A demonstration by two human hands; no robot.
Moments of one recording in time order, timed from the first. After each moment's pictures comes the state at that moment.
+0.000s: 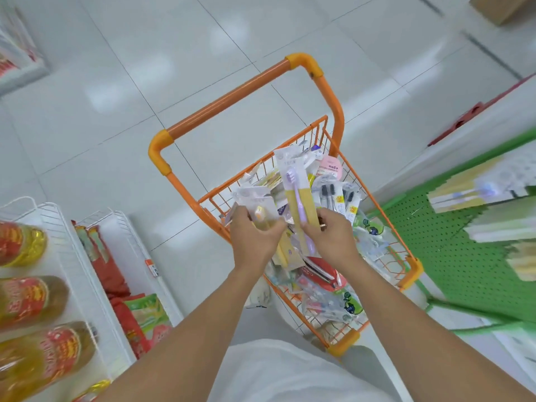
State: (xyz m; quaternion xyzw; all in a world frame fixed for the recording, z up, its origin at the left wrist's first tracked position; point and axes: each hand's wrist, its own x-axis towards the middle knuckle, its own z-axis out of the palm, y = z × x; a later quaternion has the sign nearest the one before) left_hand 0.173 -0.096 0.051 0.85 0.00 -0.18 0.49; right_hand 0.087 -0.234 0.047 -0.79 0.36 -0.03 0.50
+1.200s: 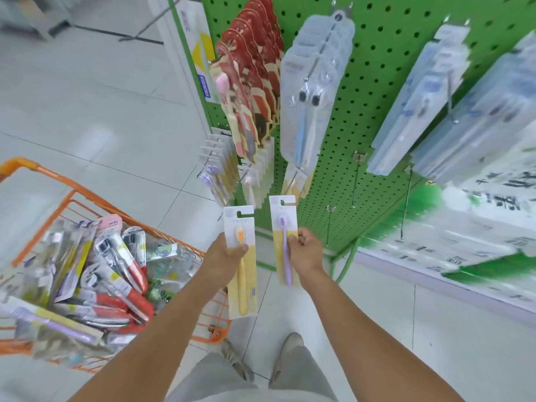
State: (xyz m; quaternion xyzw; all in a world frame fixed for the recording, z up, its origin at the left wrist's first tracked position) left_hand -0.162 -0.365 0.106 0.76 -0.30 -0.45 0.35; right_hand -0.322 -0.453 0.034 -0.46 0.65 -0.26 0.55
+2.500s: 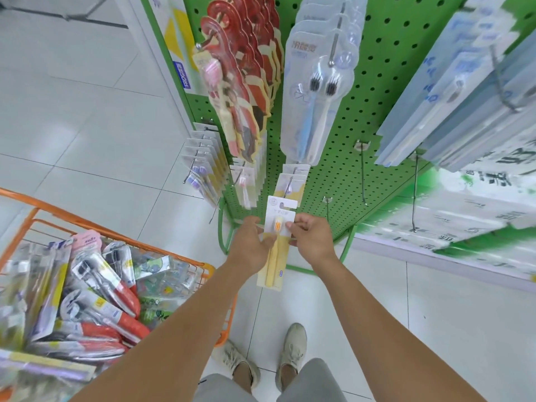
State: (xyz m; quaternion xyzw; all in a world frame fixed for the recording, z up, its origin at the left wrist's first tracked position) left_hand -0.167 -0.436 0.066 0.76 -0.43 -0.43 0.24; right_hand -0.309 -0.485 0.052 -0.49 0.61 -0.28 0.56
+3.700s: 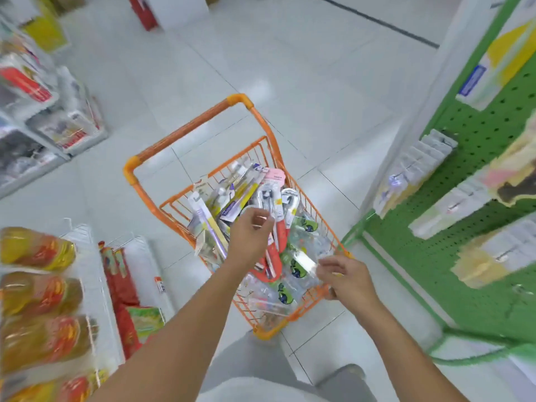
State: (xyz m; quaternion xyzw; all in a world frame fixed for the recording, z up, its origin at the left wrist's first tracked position) left_hand 0.020 -0.218 0.109 0.87 -0.09 -0.20 0.45; right_hand -0.155 -0.349 0.063 -0.59 0.43 0.01 0.69
